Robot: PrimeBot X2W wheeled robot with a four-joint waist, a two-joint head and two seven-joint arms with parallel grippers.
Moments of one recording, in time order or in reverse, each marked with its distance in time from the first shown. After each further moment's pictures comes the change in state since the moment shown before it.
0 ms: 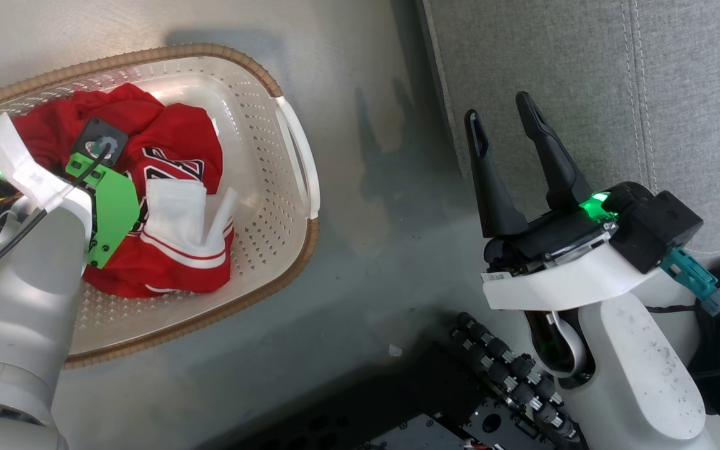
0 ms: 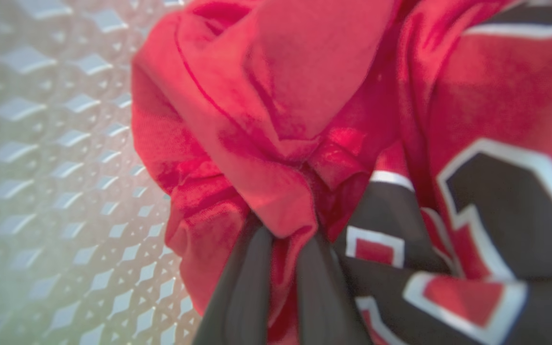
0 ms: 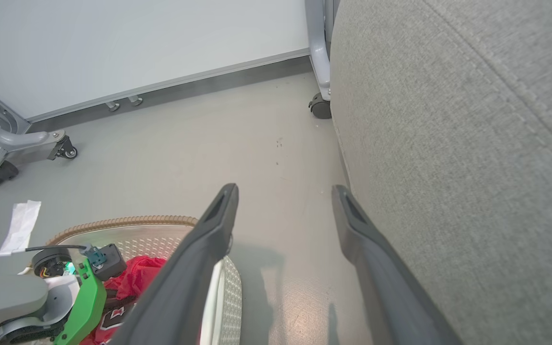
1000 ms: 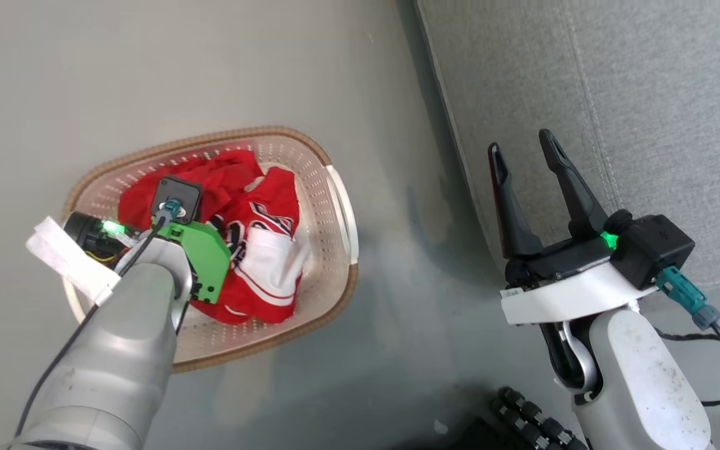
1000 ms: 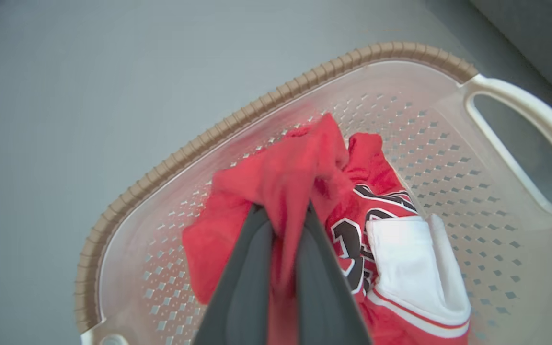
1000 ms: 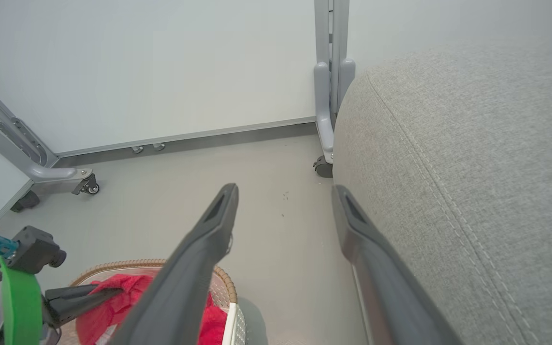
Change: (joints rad) left arm 0.163 -0.173 0.086 -0.028 -0.216 -0.027 -0.381; right arm 0.068 0.002 -0.078 0.074 -0.102 0.000 0.000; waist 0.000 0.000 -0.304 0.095
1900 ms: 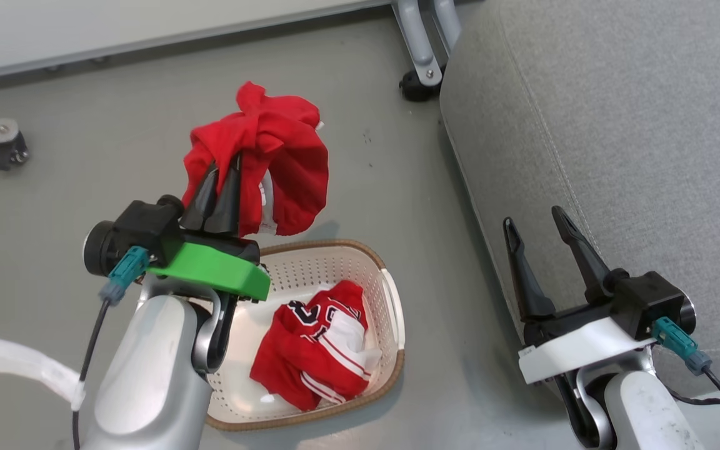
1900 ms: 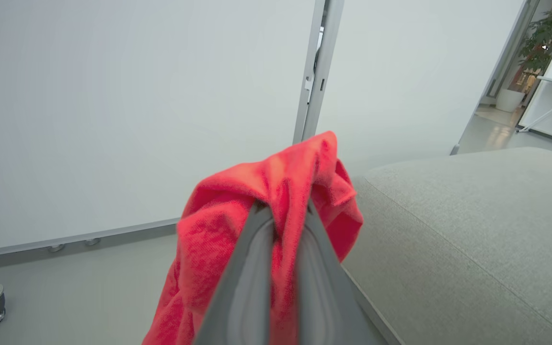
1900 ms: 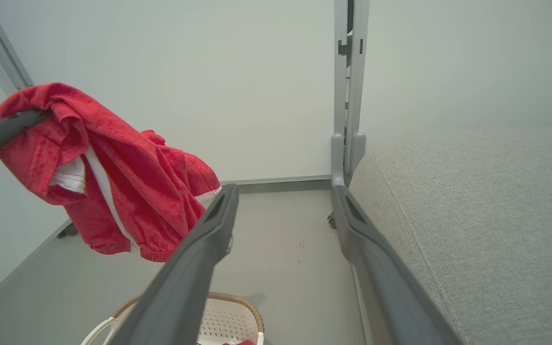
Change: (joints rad) left arm 0.408 -0.023 0.179 -0.904 -0.198 -0.053 -0.027; right arm 0.179 0.000 -0.059 -0.021 -0.082 0.000 0.078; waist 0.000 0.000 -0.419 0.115
